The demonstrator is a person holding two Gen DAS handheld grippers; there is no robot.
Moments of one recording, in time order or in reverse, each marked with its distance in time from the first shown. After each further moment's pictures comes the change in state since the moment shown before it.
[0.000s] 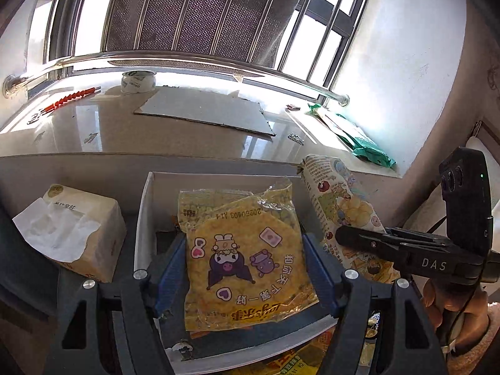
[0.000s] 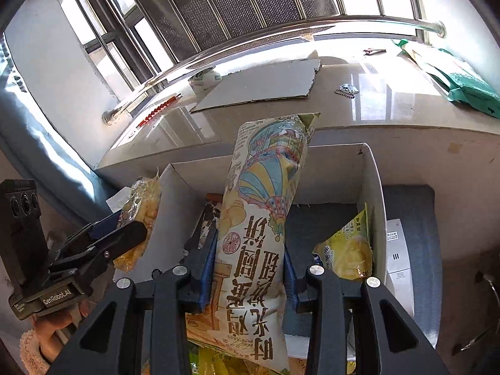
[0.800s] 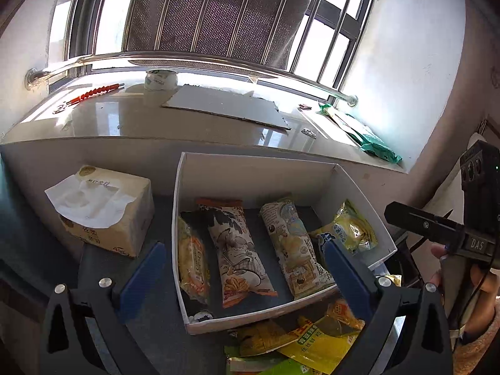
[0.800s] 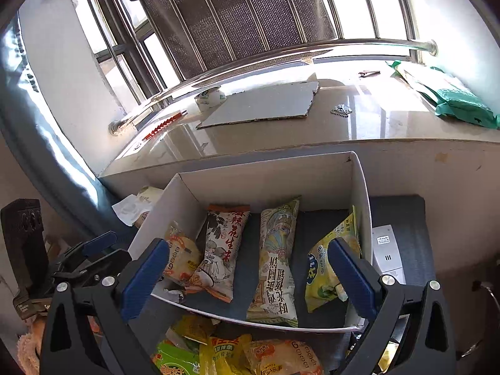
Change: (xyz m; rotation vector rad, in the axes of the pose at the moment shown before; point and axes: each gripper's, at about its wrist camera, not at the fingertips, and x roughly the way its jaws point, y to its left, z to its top) left arm -0.049 0.011 -0.036 0.004 -0.031 0.047; right arm -0.043 0.013 -0.027 -0.029 -0.128 0.001
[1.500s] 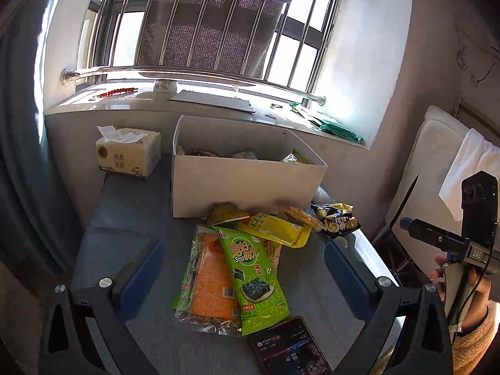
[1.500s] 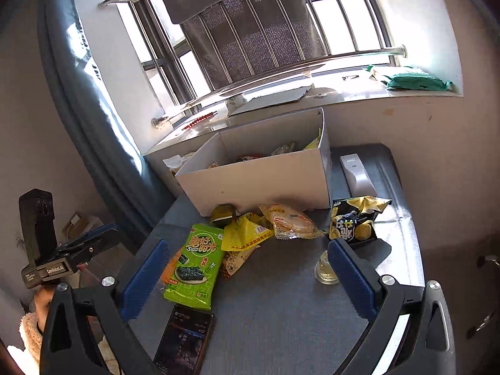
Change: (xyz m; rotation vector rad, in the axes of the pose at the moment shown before) left arm -0.142 -0.056 -0.166 0.011 -0.098 -0.009; right arm -0.157 0.003 -0.187 -0.011 -0.123 0.067
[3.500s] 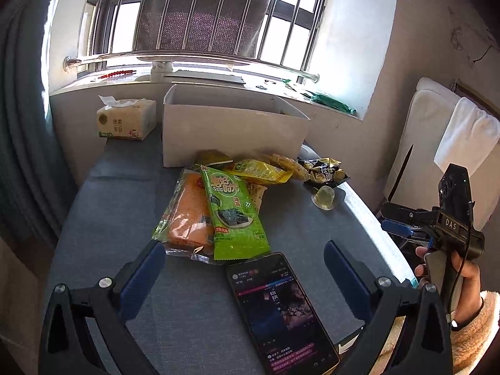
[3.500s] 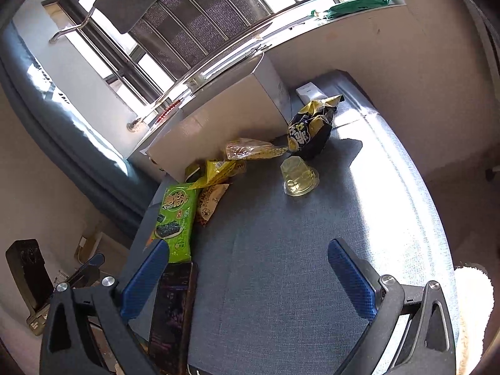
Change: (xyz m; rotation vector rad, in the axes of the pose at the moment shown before) left arm -0.016 -0.034 -0.070 0.034 0.062 0.012; right arm 0.004 -0.057 -0.073 0.281 0.068 0.007
